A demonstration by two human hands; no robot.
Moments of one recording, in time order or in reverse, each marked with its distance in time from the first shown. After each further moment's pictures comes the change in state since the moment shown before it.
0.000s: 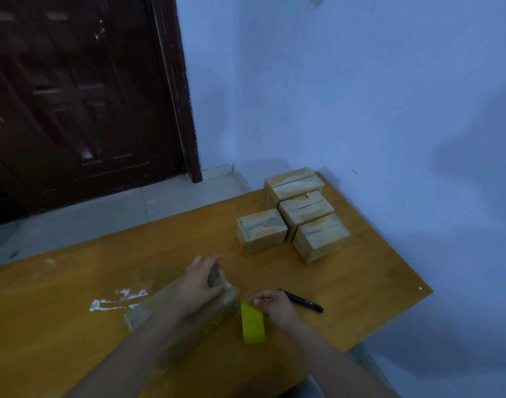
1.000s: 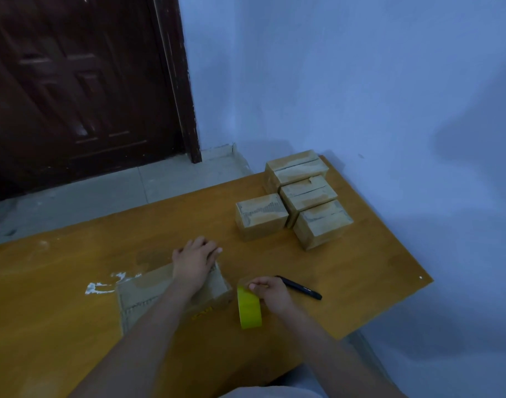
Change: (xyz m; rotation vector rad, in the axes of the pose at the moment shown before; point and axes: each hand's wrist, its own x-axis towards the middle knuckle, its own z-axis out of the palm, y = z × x) left_hand 0.019 0.001 0.010 0.372 0.104 -0.165; right_hand 0.007 0.002 0.003 0.058 -0.003 0.019
